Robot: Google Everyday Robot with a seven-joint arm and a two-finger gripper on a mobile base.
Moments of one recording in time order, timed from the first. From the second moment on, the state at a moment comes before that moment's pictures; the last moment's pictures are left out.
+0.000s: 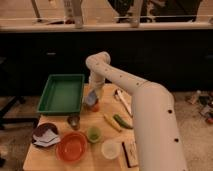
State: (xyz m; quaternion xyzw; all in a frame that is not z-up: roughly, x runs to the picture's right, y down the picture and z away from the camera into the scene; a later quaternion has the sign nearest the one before) arm -0.065 0.031 0.905 -0.30 -0.20 -0.36 0.86
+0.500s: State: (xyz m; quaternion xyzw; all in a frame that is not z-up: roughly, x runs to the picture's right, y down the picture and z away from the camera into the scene) arm -0.117 0.028 0.917 -0.31 -0.22 -0.40 0.83
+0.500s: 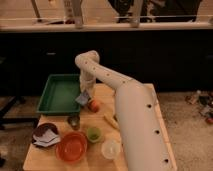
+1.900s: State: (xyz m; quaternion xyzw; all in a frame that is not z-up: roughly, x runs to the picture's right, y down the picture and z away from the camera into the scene) arm -0.213 0.003 0.874 -0.25 -0.25 -0.51 0.78
